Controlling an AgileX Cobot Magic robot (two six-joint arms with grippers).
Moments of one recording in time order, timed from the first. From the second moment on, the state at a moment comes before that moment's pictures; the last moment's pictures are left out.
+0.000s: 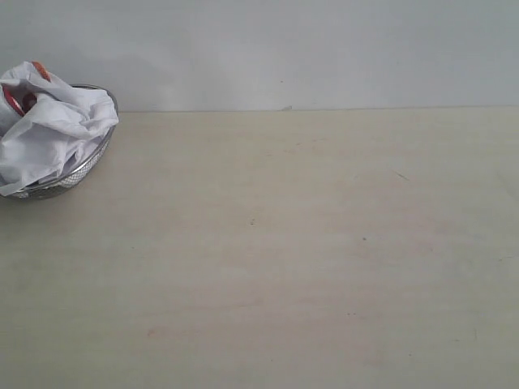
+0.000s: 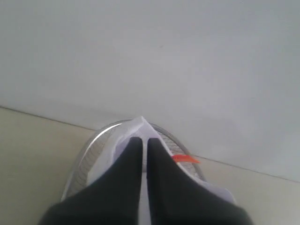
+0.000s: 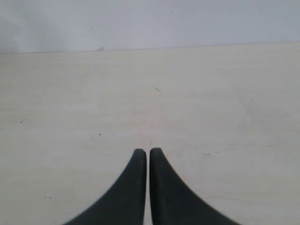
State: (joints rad) left arm 0.51 2.27 -1.96 -1.18 0.81 0.87; right arm -0.02 0.00 0.00 0.05 0.33 0.03
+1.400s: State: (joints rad) left arm 0.37 2.40 -1.98 -0.98 0.76 0.94; right arm -0.02 0.00 0.00 0.05 0.33 0.03
